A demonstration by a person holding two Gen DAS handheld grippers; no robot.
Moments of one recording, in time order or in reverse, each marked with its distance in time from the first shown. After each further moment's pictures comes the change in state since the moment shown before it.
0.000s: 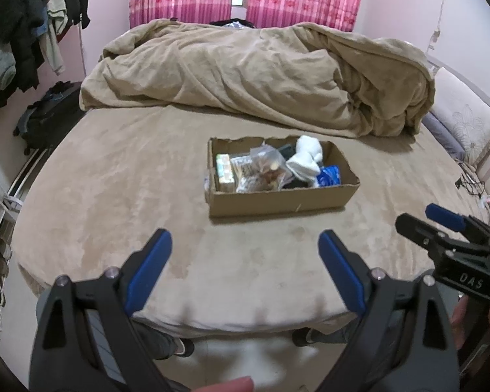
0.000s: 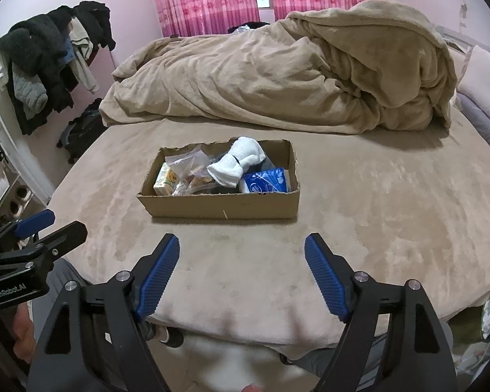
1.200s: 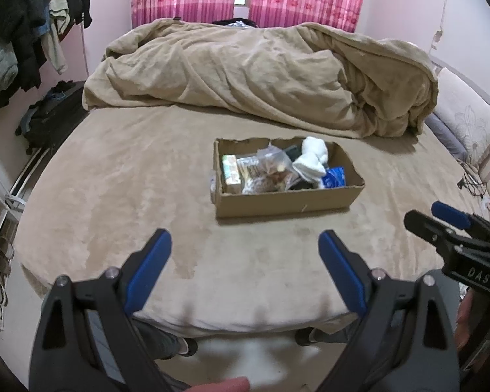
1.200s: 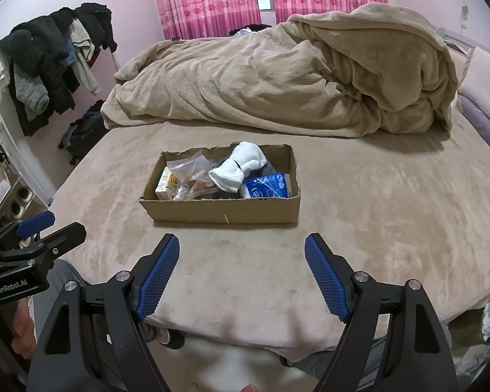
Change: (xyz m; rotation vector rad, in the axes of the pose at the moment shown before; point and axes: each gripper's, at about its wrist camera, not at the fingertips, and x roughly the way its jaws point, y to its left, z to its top) left arm 0.001 0.008 0.003 -0.003 0.005 0.006; right arm -0.007 0.003 0.002 -0.005 -0.014 0.002
